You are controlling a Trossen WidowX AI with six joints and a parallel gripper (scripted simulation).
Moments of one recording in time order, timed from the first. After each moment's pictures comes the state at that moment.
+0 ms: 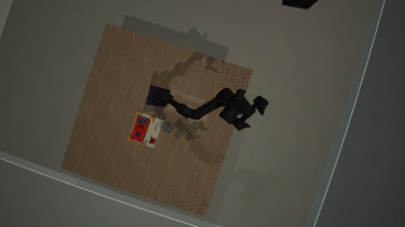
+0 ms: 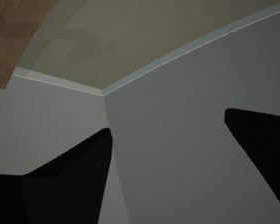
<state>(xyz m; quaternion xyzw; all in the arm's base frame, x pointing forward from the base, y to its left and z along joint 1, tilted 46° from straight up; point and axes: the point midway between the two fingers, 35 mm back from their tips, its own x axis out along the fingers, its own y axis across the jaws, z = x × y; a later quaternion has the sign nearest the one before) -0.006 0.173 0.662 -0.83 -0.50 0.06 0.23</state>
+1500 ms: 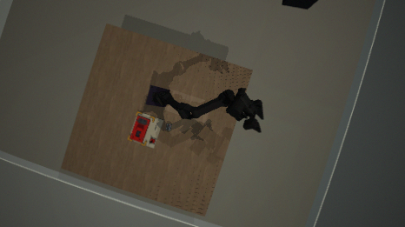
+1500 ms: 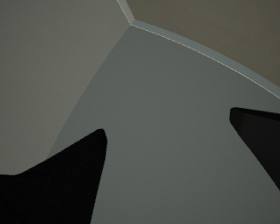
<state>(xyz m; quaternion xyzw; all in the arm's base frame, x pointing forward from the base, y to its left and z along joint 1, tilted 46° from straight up) 0.011 0.201 0.676 -0.91 -0.34 -0.23 -0.06</state>
